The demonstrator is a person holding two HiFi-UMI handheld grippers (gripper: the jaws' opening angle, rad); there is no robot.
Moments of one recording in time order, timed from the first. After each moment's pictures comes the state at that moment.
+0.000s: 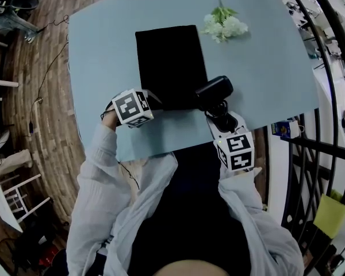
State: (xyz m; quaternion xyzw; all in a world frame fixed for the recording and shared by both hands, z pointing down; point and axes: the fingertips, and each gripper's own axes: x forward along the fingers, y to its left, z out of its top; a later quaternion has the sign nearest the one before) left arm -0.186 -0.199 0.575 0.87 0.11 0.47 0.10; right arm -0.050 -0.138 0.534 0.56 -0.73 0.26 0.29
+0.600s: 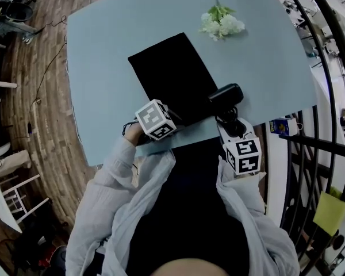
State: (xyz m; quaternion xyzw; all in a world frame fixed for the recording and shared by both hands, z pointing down) left arm -0.130 -0.115 0.591 0.86 0.12 0.42 0.26; right arm -0.013 -0.098 0.547 0.58 -0.70 0.27 0.30
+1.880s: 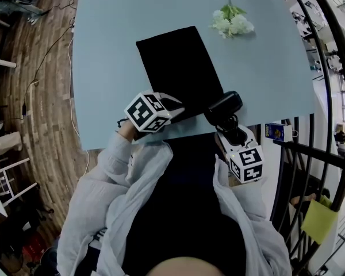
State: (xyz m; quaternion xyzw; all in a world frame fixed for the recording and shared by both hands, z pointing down) left arm -0.136 -0.151 0.549 0.92 0.00 0.32 0.25; right arm -0.031 -0.057 0.543 0.51 -0.75 0.26 0.33
